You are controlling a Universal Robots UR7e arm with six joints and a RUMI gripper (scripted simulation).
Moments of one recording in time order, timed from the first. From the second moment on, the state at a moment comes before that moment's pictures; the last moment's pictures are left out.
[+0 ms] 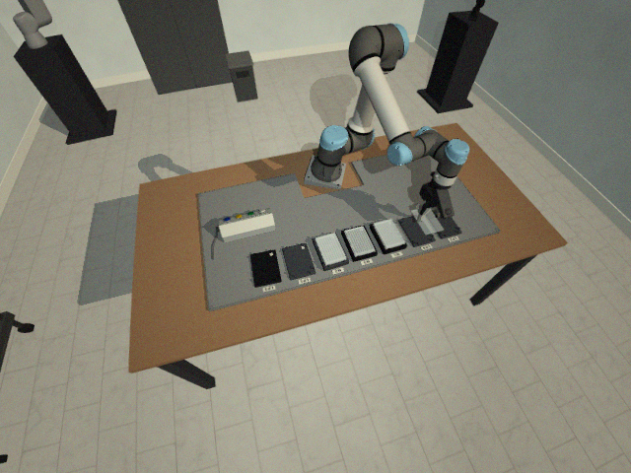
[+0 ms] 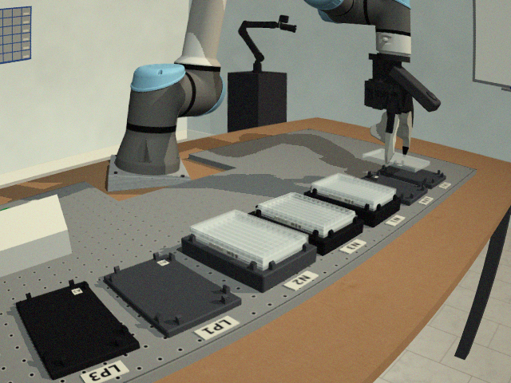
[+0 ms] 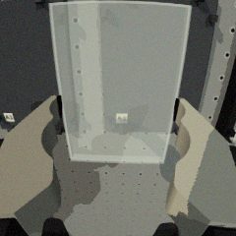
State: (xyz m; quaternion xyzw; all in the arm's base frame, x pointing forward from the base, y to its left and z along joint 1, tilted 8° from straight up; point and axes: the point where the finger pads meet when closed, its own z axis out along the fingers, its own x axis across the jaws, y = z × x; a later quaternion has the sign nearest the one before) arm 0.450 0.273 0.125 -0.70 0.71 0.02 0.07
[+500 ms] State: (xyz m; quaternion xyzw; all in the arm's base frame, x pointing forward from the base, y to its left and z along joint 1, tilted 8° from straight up) arm 0.448 0.208 0.117 -0.70 0.71 0.02 0.07
